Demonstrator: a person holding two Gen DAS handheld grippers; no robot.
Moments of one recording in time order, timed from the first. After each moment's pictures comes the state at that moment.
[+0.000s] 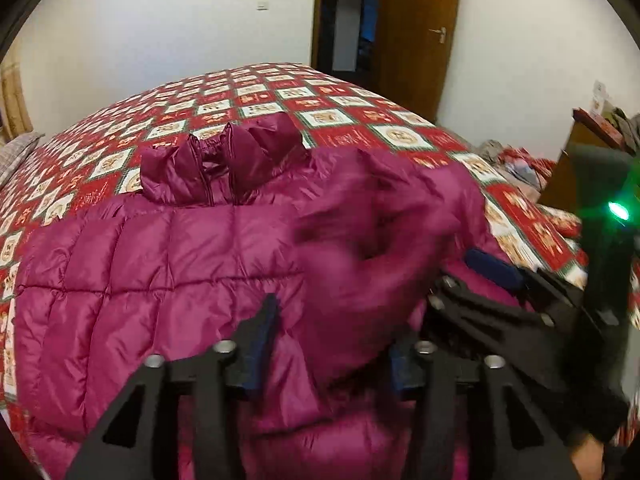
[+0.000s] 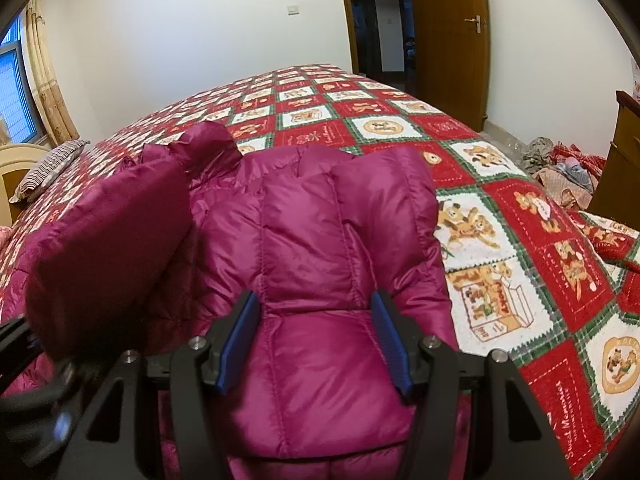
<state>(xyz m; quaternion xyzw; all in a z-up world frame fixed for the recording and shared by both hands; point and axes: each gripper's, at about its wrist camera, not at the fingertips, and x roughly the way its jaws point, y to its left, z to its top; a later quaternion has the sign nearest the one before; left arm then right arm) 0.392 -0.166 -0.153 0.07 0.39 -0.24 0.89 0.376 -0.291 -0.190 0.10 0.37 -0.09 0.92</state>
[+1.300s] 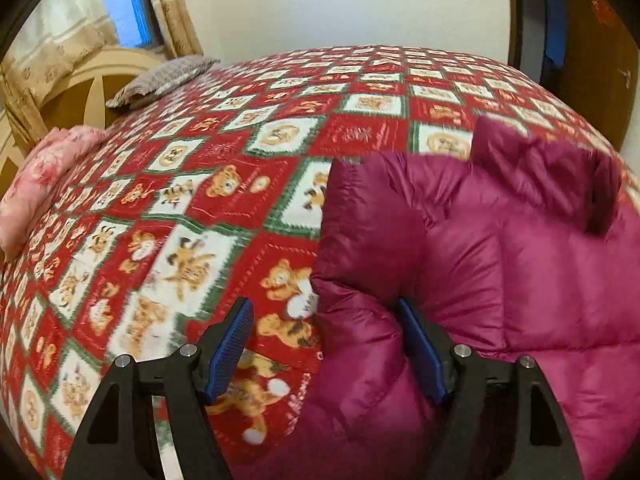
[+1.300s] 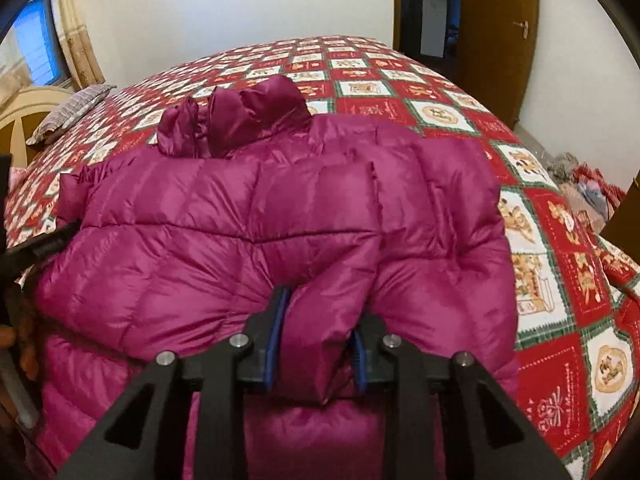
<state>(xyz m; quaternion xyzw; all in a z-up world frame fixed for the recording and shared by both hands) 0.477 0.008 -0.190 0.03 0.42 0.09 0.90 0.377 -0.242 -0.181 0.04 0.42 -0.03 0.90</state>
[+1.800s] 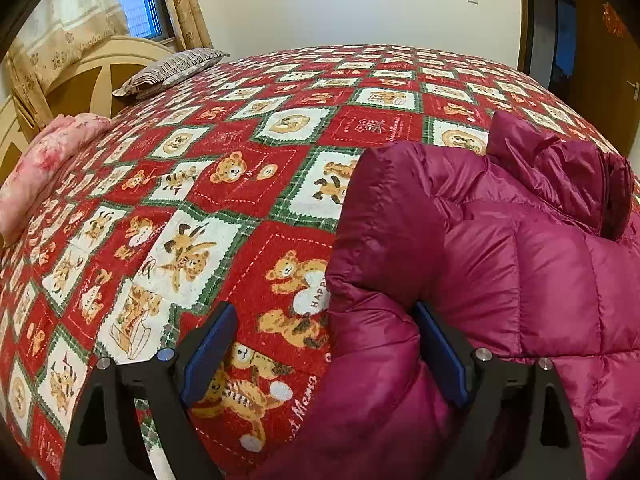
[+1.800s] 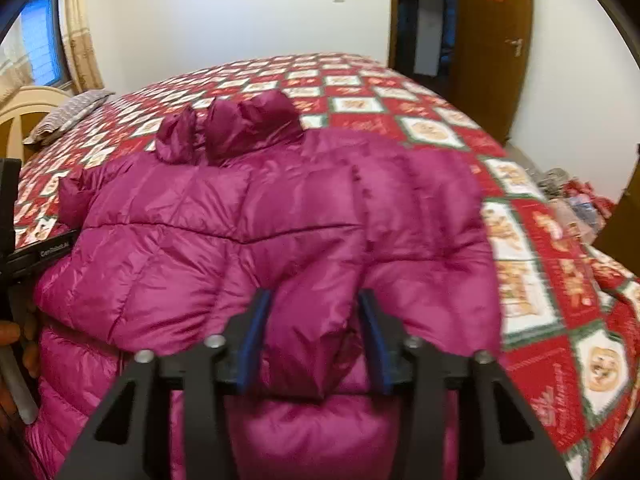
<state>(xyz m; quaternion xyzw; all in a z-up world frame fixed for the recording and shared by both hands) 0.482 0.016 -0.196 0.00 0.42 0.10 0.90 0.358 -0.243 -0.172 0.02 0.39 -0.06 0.92</state>
